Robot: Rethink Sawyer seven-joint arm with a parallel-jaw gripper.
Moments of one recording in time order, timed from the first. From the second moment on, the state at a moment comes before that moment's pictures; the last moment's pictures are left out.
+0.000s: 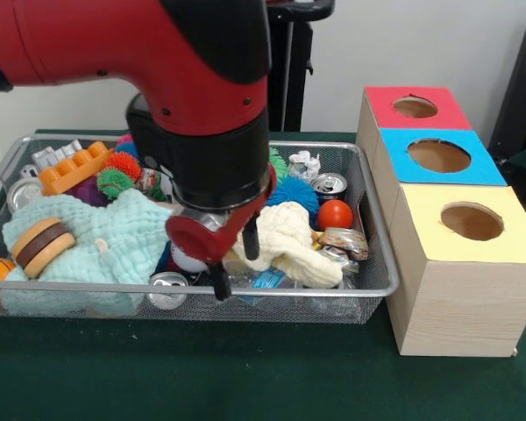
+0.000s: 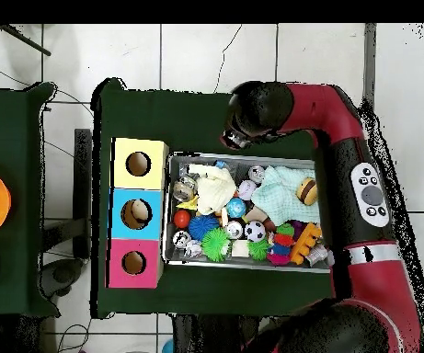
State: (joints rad) arm -0.66 -0.36 0.80 1.03 -0.67 1.25 0.71
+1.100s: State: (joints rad) arm -0.72 -0.56 0.79 1.35 -0.66 1.06 0.71
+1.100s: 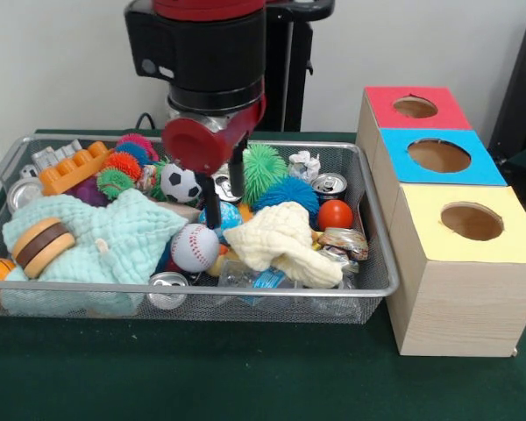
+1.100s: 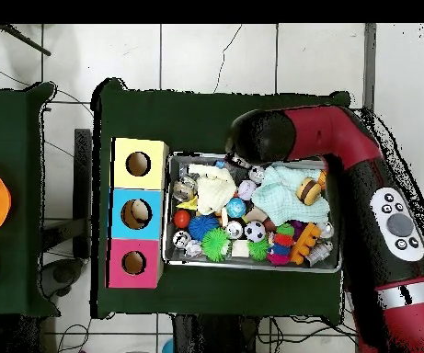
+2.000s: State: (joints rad) arm -0.71 -0.56 0.77 1.47 -0.66 0.96 0.71
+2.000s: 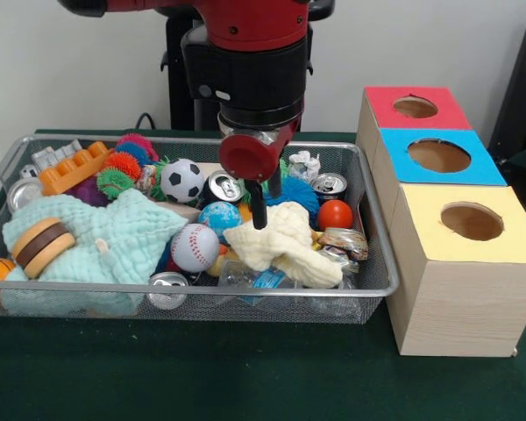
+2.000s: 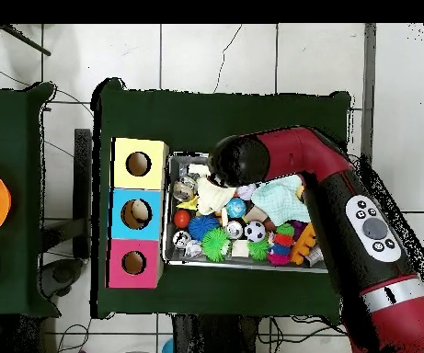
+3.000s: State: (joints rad) arm -0.69 -0.56 0.76 1.47 -0.64 0.87 0.71
